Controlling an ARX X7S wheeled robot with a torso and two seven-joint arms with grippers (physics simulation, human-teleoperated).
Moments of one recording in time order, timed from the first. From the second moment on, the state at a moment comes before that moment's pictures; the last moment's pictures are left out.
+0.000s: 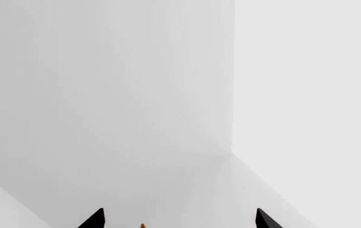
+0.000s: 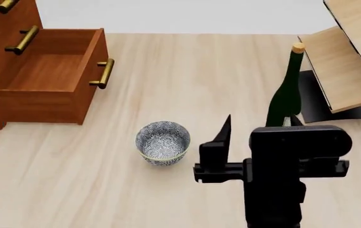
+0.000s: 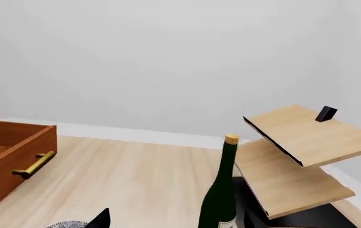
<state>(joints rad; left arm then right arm) -0.31 -0.04 -0.58 0.35 -0.74 0.31 -0.34 0.44 0.14 -0.10 -0.45 0.06 0.79 0.13</state>
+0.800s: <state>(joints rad) -0.27 -0.09 -0.52 0.36 -0.69 0.40 -0.43 0.46 0.17 -0.16 -0.47 0.05 0.80 0.17</state>
